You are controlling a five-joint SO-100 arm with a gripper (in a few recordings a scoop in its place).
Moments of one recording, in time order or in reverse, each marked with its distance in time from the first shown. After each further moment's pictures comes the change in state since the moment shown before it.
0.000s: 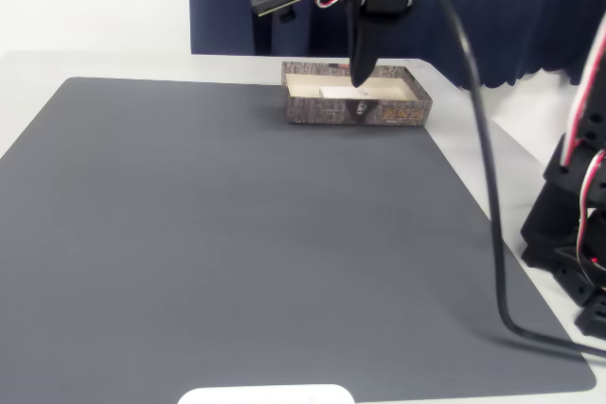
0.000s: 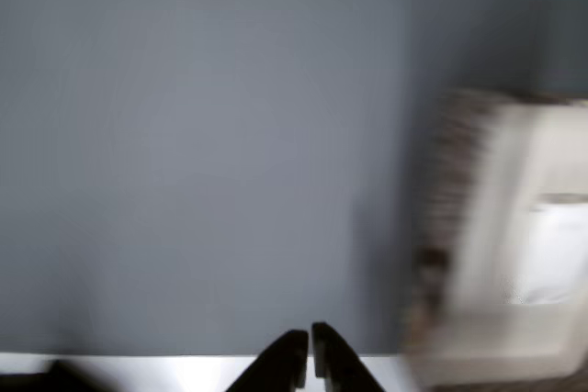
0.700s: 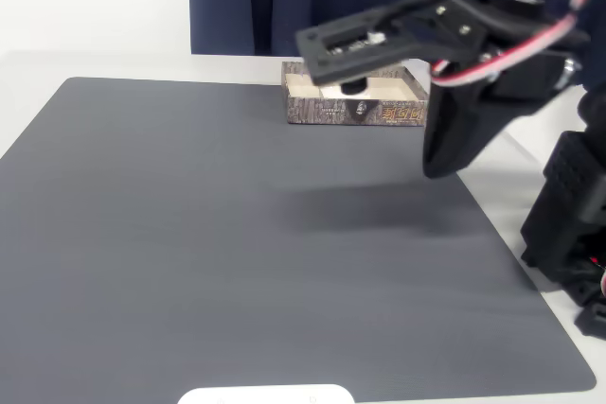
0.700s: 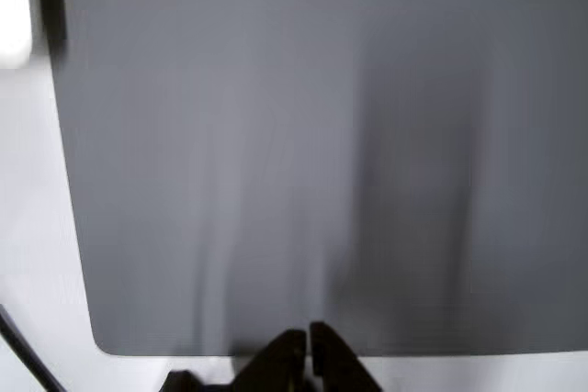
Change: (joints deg) arm -39.4 52.9 50.4 -3.3 35.5
